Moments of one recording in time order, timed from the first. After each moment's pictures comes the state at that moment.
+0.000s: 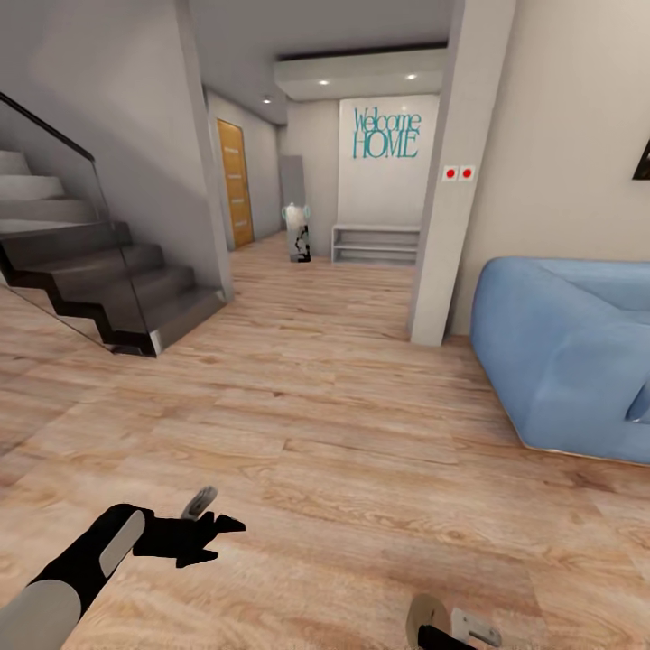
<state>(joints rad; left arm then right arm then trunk) -0.61 0.27 -0.16 -0.56 0.63 0.99 -0.58 -0.33 0.09 -0.15 -0.40 -0.17 0.03 -0.26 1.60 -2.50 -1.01</state>
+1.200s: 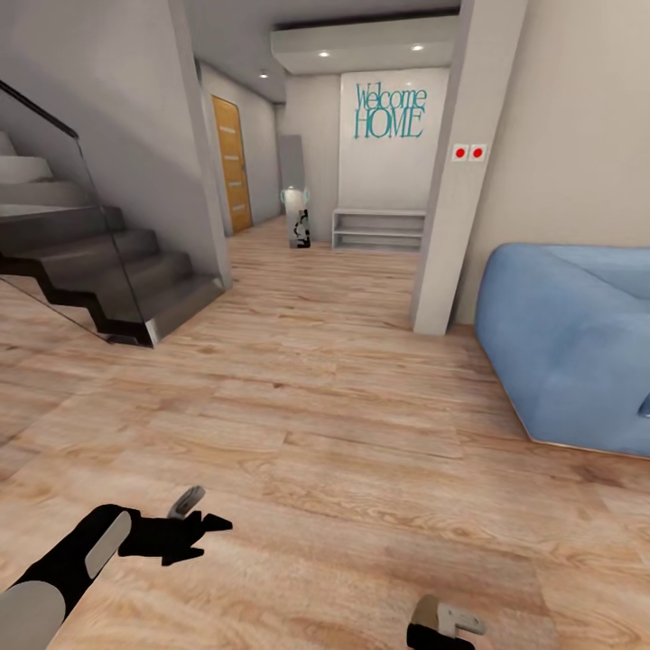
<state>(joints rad) -0.61 0.31 -0.16 -0.56 0.62 0.95 -0.58 -0.33 0.09 -0.01 -0.40 -0.18 0.03 -0.26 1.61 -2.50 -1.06</state>
